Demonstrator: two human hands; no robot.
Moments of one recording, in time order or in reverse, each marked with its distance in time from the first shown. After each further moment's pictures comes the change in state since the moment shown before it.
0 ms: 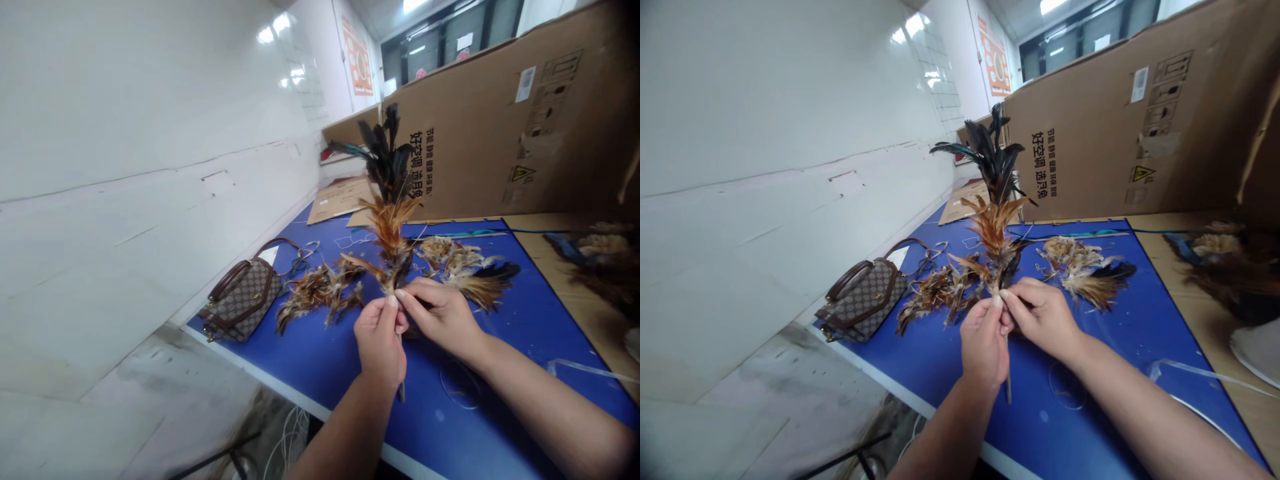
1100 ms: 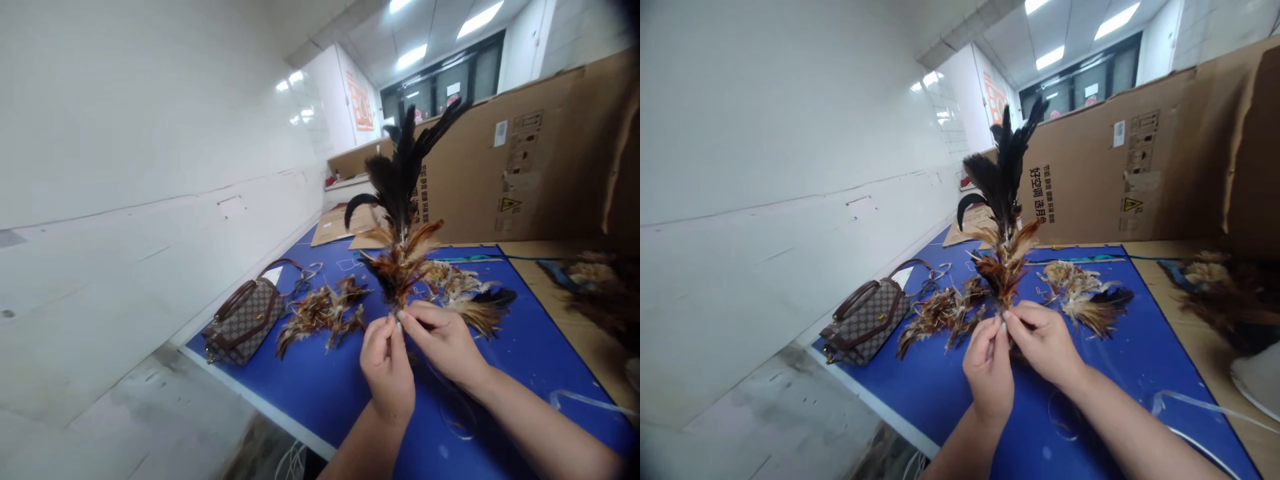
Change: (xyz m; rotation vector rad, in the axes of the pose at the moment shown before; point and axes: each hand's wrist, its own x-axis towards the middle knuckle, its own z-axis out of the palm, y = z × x) left_hand -0.011 0.001 0.000 0.604 0.041 0.537; right_hand 0.000 -0.008 -0.001 0.118 0.060 0.063
